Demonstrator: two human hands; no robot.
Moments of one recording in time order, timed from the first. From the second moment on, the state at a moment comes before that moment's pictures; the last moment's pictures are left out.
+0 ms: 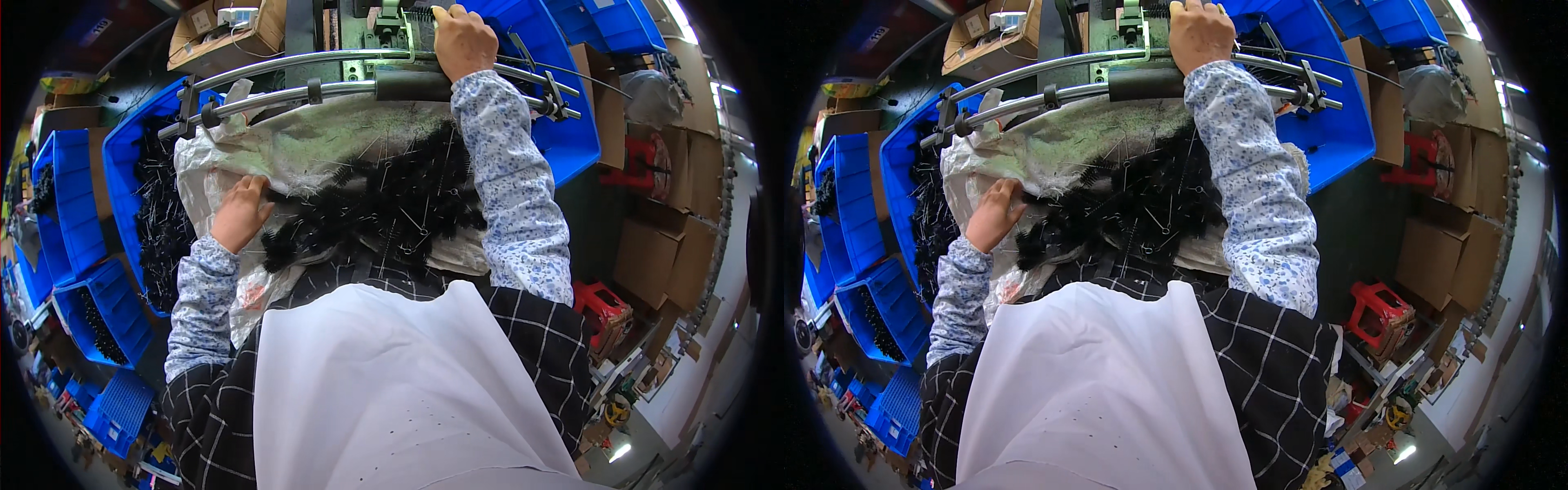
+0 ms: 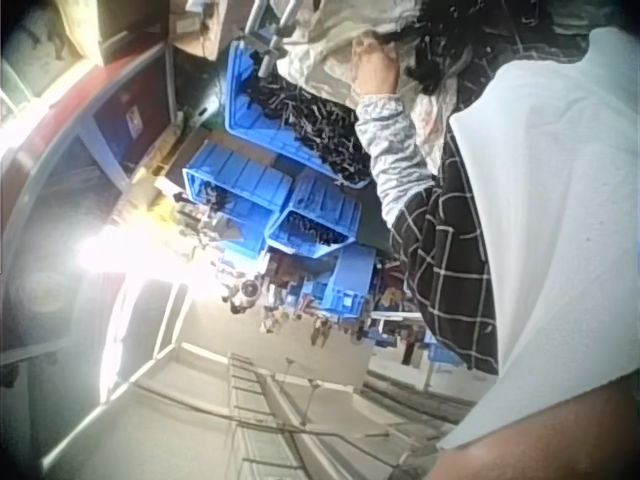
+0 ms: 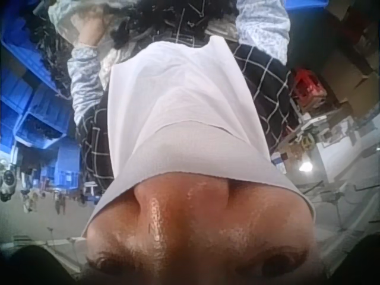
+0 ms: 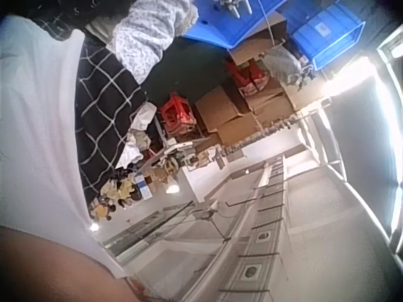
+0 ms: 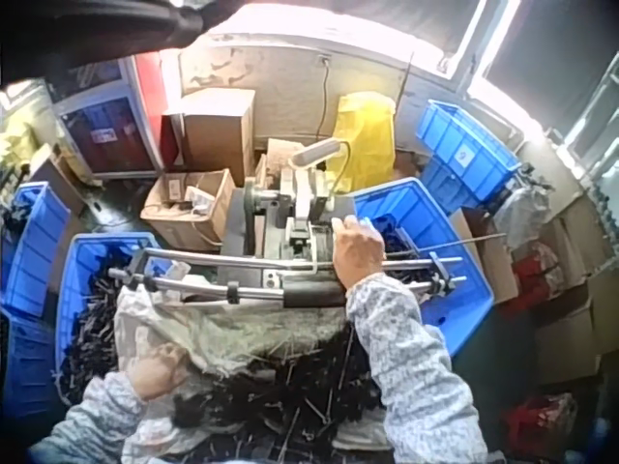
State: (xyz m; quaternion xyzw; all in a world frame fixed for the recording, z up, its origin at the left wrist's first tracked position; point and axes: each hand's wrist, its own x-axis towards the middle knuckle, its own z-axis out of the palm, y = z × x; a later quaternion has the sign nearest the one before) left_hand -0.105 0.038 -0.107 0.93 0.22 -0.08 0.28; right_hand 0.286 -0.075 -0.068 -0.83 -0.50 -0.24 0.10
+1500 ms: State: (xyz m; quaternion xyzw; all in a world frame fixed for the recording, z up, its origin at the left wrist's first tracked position) left_hand -0.106 0.060 -0.064 0.92 0.27 -0.02 0.27; right_hand 0.276 -0.047 -0.099 -0.88 -0.42 -0.17 0.16
